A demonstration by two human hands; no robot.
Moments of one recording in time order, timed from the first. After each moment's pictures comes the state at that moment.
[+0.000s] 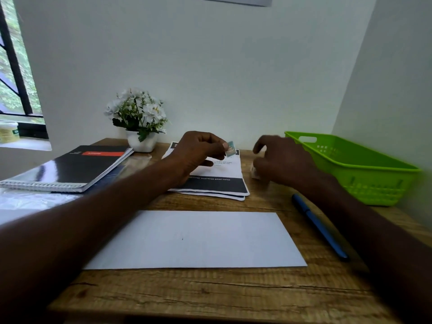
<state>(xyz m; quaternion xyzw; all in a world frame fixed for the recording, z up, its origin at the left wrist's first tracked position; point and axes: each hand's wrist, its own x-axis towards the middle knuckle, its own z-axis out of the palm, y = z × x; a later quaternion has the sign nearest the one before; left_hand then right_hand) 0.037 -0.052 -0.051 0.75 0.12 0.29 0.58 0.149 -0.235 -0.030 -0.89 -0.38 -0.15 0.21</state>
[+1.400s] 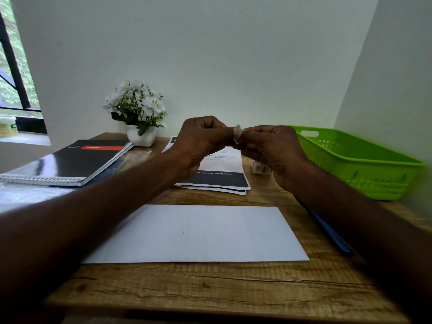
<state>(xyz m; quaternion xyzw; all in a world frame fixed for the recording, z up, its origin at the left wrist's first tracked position) 0.030 -0.075 -0.041 0.69 0.08 0.35 0.62 0.115 -0.220 -0.028 -0.62 -0.31 0.12 0.72</state>
